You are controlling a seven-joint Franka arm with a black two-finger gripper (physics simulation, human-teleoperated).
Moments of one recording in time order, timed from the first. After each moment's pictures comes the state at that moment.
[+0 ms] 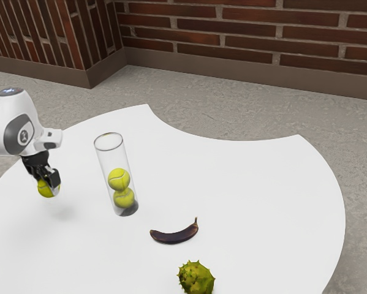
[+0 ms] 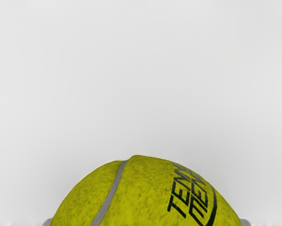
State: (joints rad) arm 0.34 0.09 0.10 -2.26 0.04 2.38 0.53
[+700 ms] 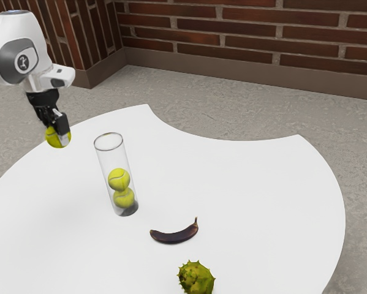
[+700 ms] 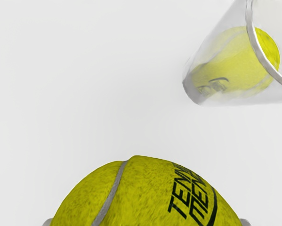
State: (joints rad) arm 0.28 -0.10 -0.02 -1.97 0.02 1.88 0.53
